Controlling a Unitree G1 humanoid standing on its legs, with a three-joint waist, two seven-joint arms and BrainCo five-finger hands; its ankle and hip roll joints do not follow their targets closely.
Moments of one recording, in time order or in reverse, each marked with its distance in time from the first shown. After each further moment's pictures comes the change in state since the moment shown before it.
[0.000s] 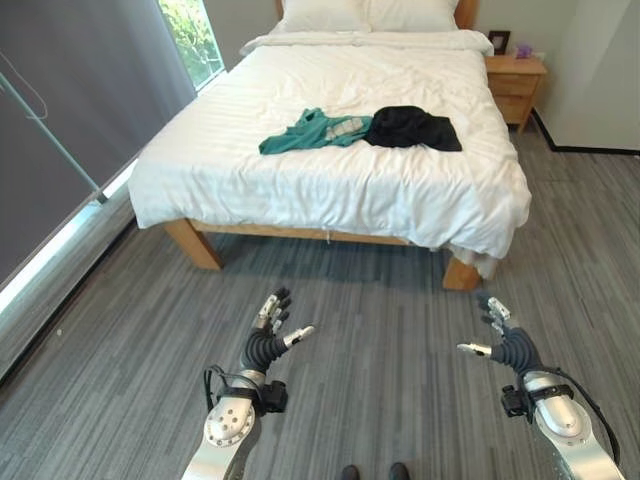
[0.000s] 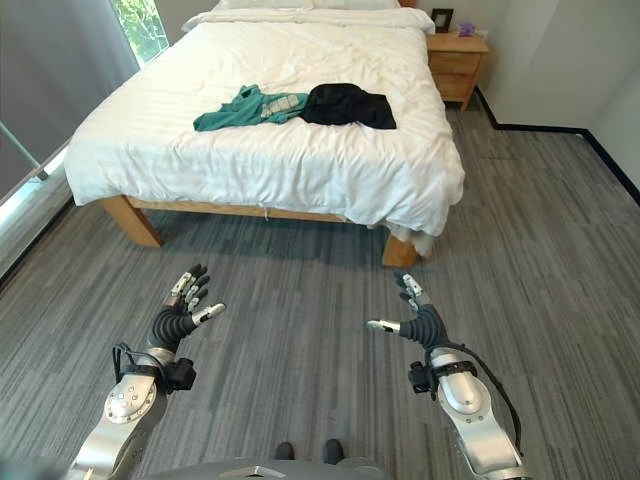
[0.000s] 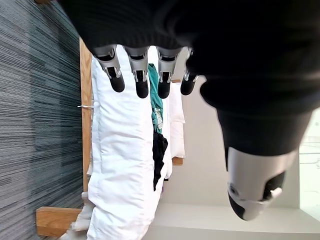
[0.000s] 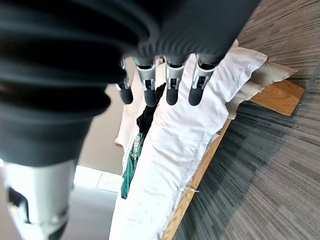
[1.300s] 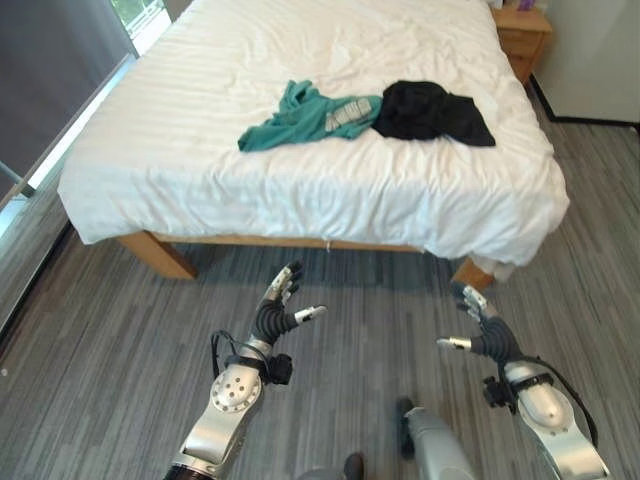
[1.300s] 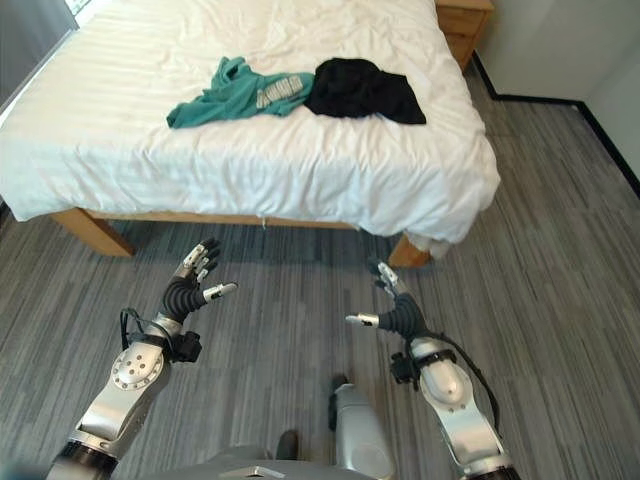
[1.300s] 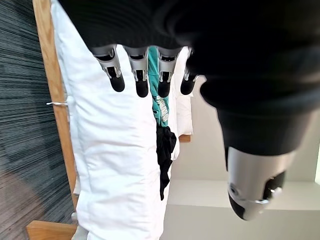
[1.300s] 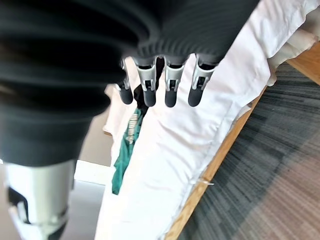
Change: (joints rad) left arm -0.160 0.067 -0.050 0.053 0.038 0.010 -0.032; right arm -0.037 0.036 0.043 -0.038 -0.038 -0.008 0.041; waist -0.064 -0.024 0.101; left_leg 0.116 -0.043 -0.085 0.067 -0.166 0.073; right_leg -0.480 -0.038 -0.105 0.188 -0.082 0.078
